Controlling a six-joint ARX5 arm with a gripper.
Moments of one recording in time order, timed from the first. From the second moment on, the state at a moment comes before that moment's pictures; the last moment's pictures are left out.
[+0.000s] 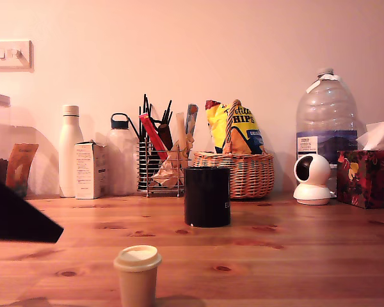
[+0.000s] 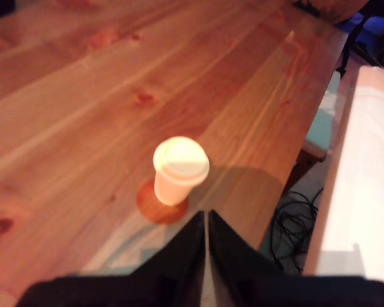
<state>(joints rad) -0.54 0.93 0.12 0.20 0.62 0.00</state>
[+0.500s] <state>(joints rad) -0.54 0.93 0.12 0.22 0.56 0.04</state>
